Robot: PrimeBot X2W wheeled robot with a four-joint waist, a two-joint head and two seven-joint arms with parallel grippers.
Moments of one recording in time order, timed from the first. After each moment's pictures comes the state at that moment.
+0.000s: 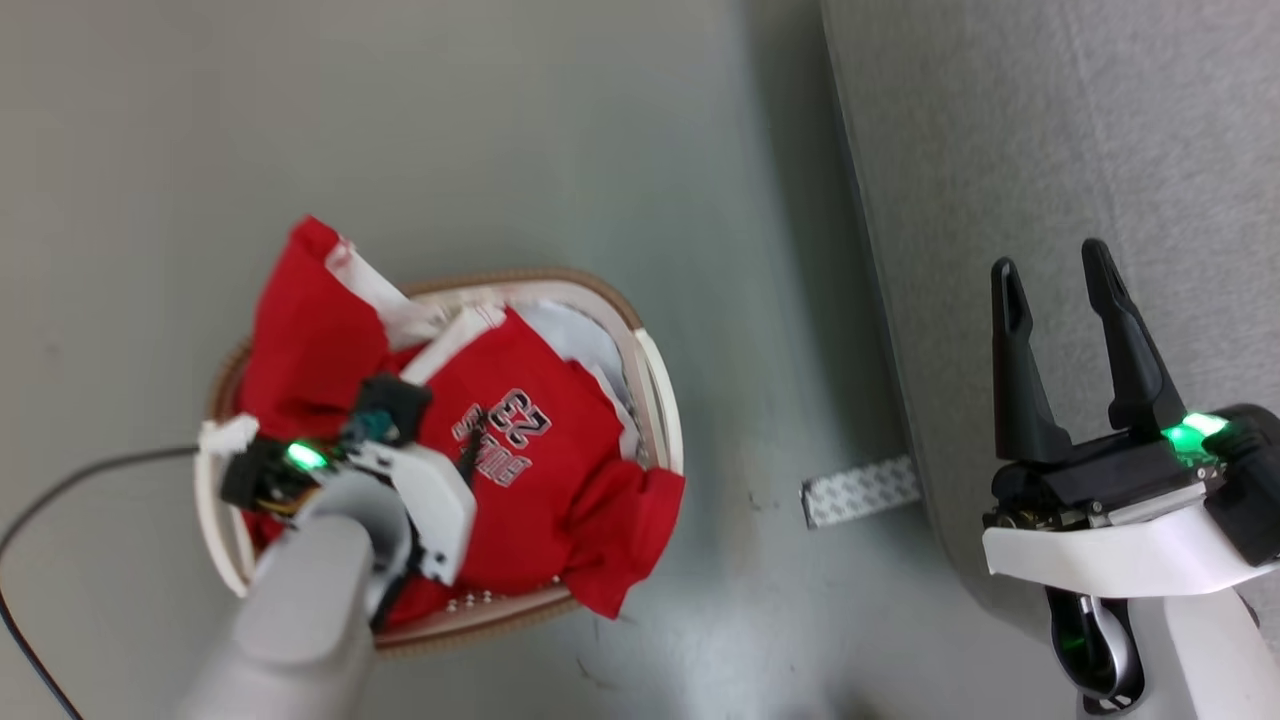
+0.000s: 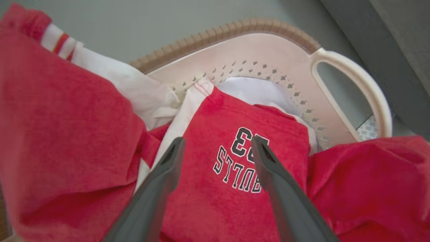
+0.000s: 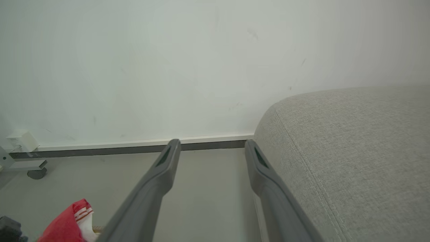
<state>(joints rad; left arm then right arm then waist) -0.71 0.16 -0.32 0.91 -0.03 -0.10 -0.09 -0.35 -0.05 0.15 -0.01 0.34 0.13 -0.26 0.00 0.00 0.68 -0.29</state>
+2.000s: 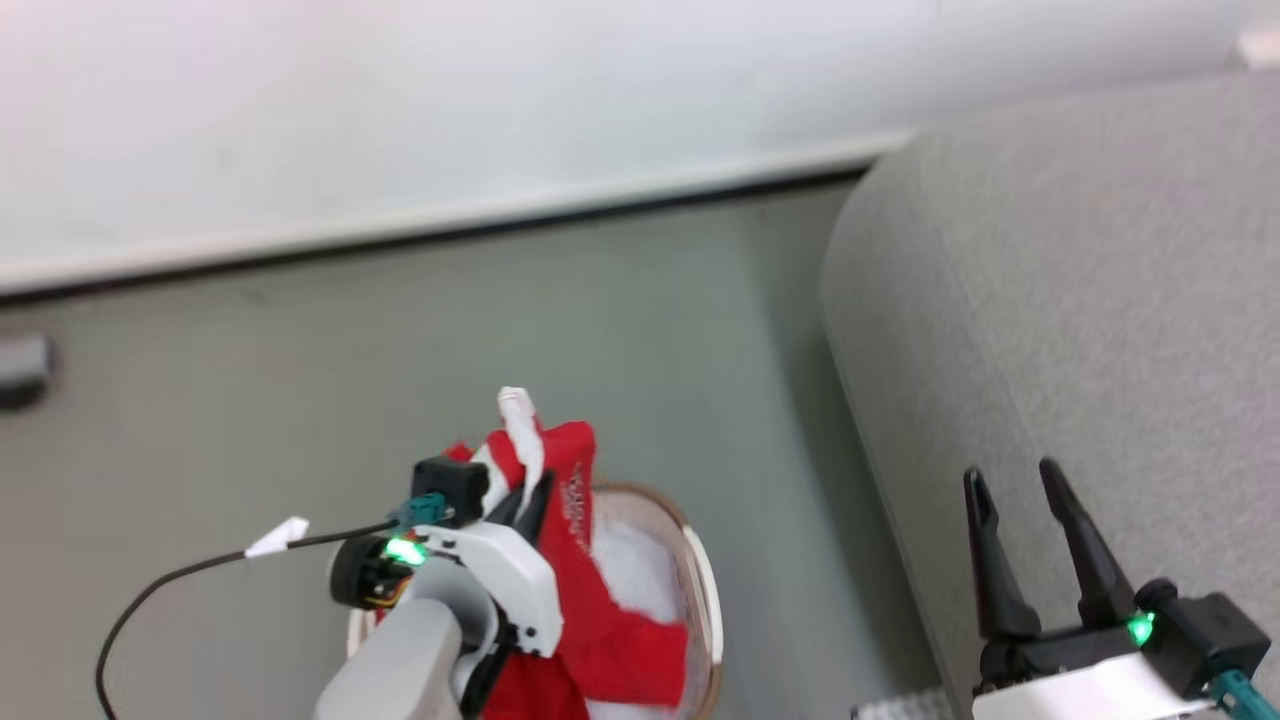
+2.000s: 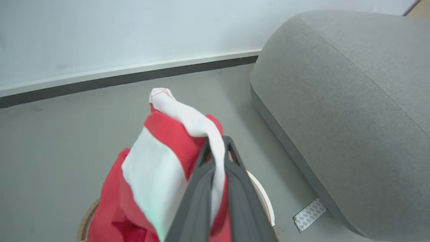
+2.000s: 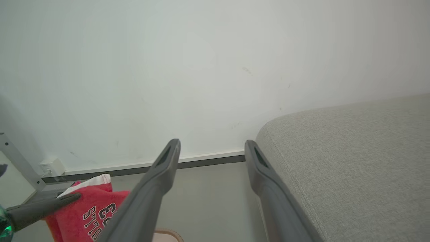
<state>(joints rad) -0.63 0.05 -0.44 0.98 -0.34 -0.13 -0.22 -0.12 -0.05 0.14 0.11 0.34 0.13 -0.26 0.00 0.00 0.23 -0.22</state>
